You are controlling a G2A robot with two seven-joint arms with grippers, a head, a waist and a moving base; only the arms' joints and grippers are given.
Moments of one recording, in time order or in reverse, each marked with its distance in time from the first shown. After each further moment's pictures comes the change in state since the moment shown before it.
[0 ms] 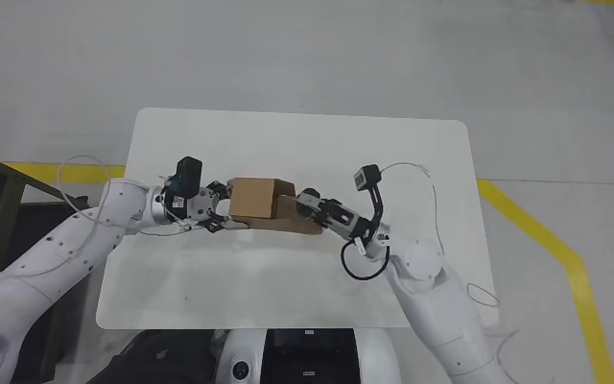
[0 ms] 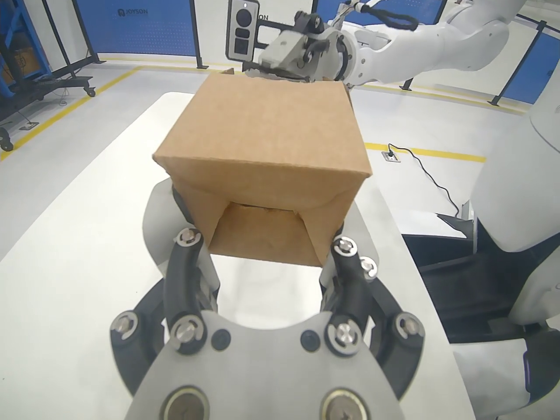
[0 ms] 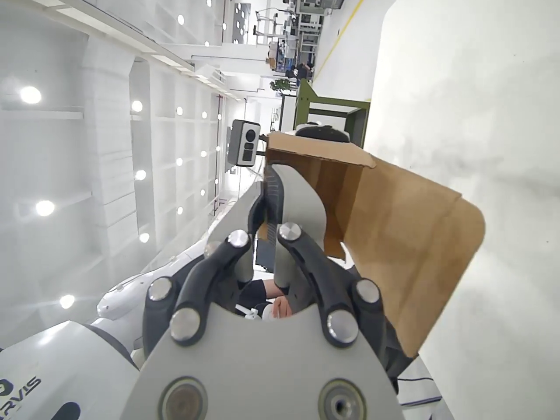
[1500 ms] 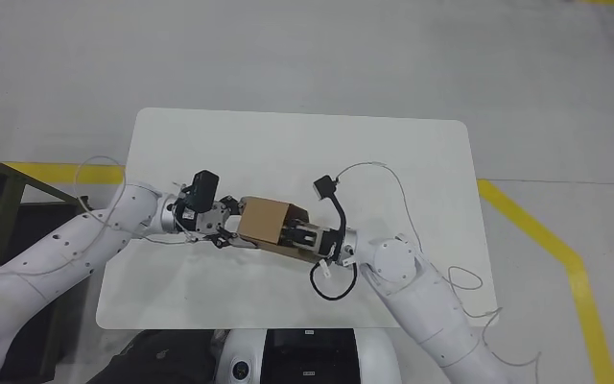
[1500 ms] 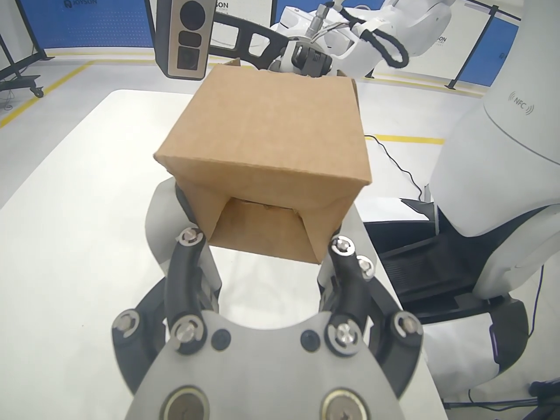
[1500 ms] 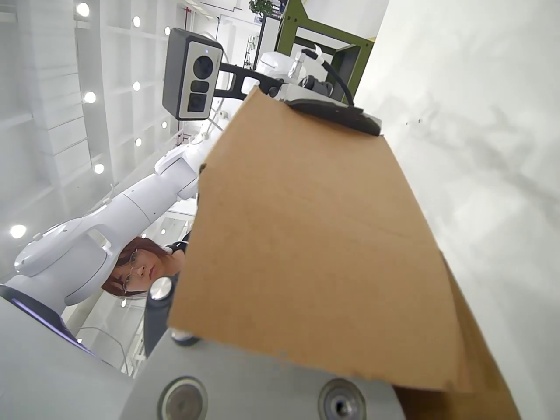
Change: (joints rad) left arm -0.130 0.037 0.215 -0.078 -0.022 0.000 0.000; right arm 0.097 0.007 -0.178 0.034 -0.165 -0.089 0.011
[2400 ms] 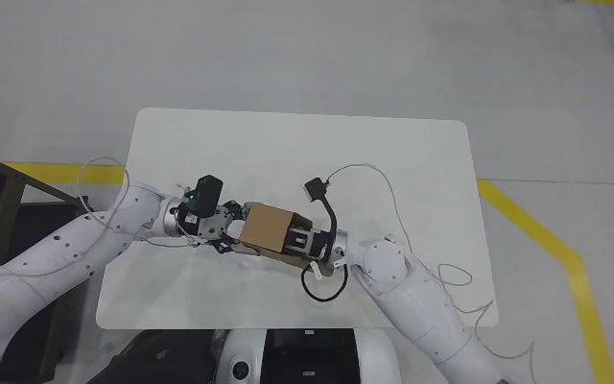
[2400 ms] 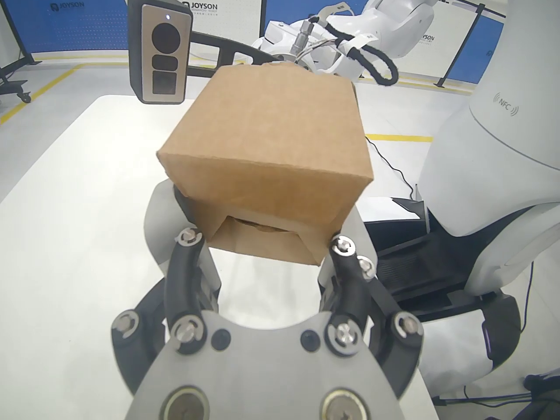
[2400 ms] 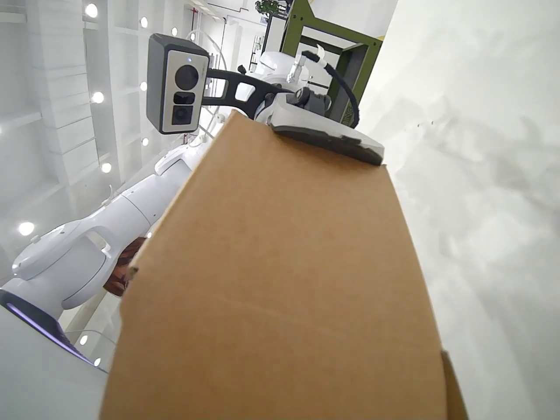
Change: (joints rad) left arm -0.019 0.008 0.034 -0.040 0.005 0.000 0.000; right arm 0.041 -0.014 -0.074 0.053 0.031 -0.026 -0.037
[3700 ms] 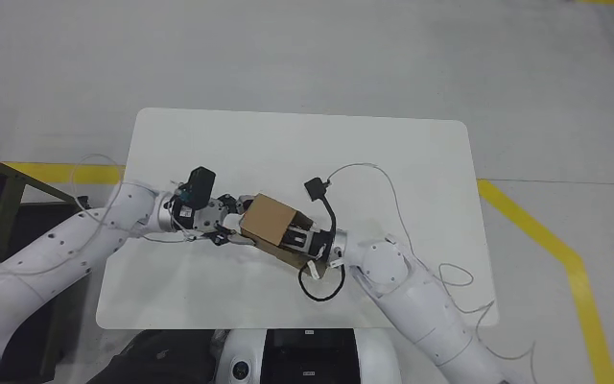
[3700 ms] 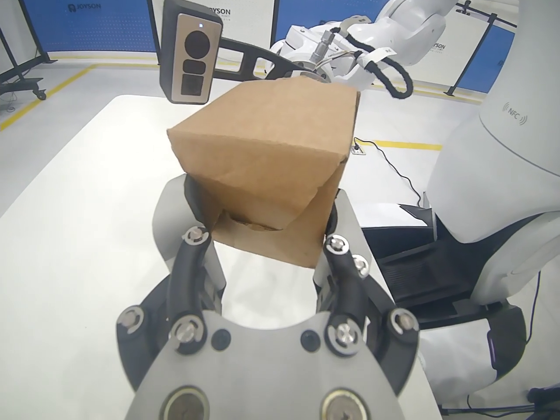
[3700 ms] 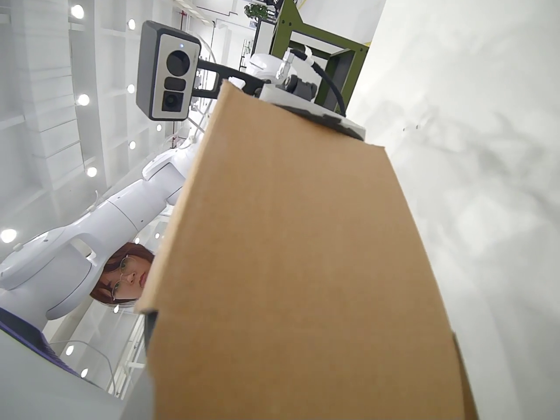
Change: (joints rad) left arm 0.011 0.003 -0.036 0.040 -0.040 0.000 0.000; right arm -0.012 0.010 0.004 -0.036 -0.061 0.037 -0.040
